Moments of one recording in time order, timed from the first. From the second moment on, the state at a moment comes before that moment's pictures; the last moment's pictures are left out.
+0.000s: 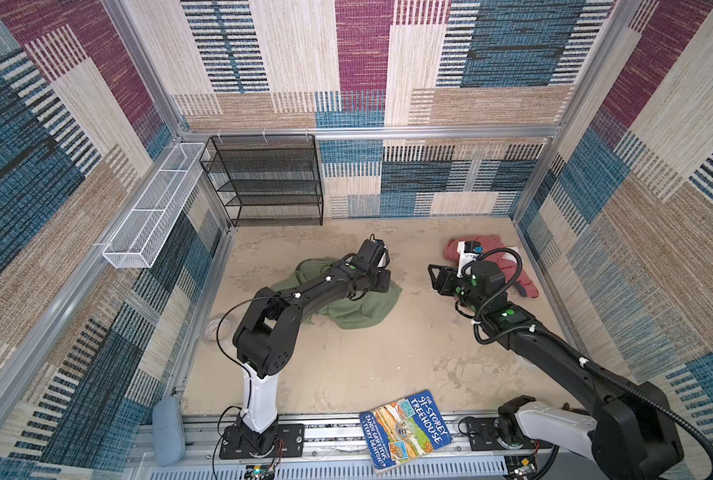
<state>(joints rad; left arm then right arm) -0.67 1.98 1.48 -0.37 0.05 -0.37 0.35 1.13 0.70 0.05 -0.02 0.50</state>
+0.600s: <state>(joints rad) -0.72 2.24 1.74 -0.50 0.03 -0.37 0.30 1.00 0.64 0.00 -0.07 0.53</state>
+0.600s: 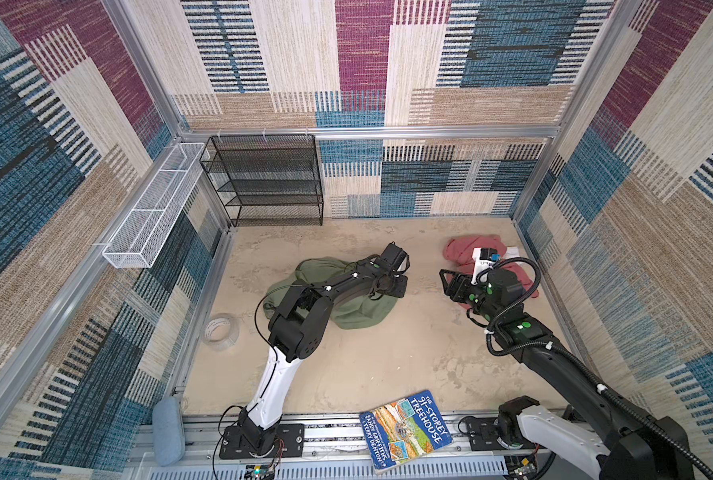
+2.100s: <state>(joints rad) -0.73 2.01 1.67 -0.52 -0.09 -0.34 0.30 1.05 0.72 0.00 -0.13 0.51</state>
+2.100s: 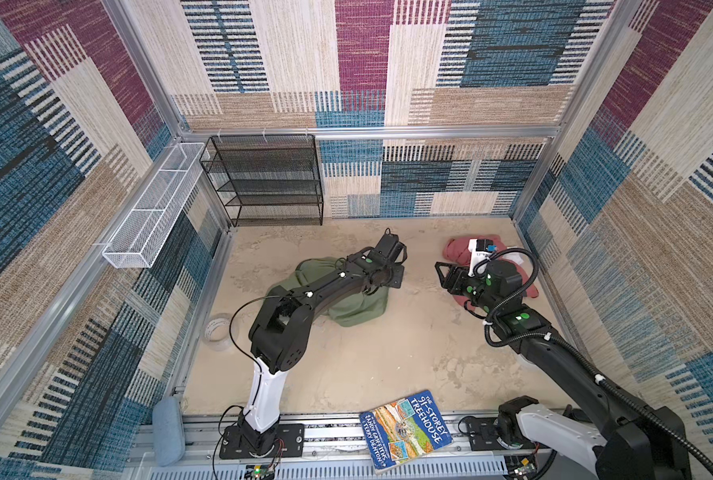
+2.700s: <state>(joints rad) -0.53 1.56 1.54 -0.57 -0.23 -0.28 0.30 1.16 0.80 0.02 -0.20 0.49</state>
